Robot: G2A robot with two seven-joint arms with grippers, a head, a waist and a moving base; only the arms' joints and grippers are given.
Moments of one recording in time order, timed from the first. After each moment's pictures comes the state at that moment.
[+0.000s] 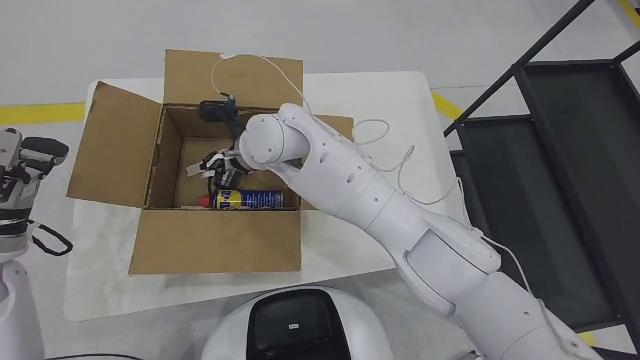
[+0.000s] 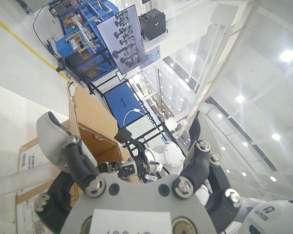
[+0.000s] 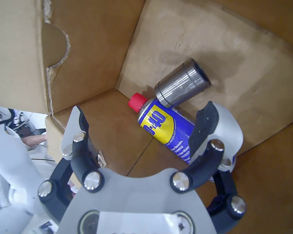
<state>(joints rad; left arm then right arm) 1.55 -1.15 -2.01 -1.73 -0.33 -0.48 -0.65 -0.52 -1.69 0.66 -0.99 -0.36 0.39 0.98</state>
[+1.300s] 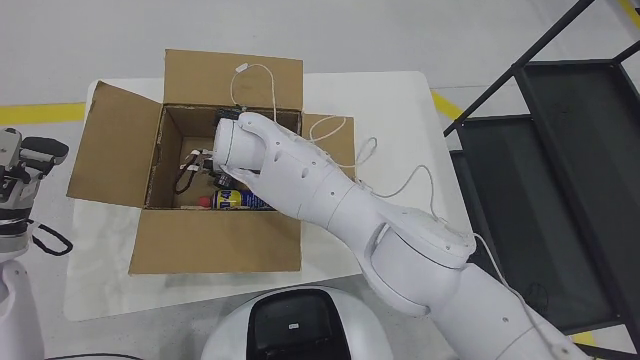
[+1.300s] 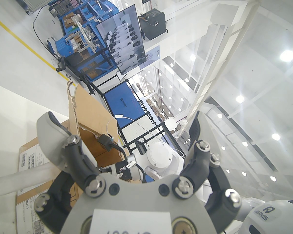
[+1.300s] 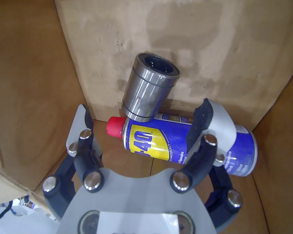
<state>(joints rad) 1.55 -1.15 -2.01 -1.73 -0.33 -0.48 -0.65 -0.39 -1.90 0.53 -0.61 -0.21 0.77 0.78</state>
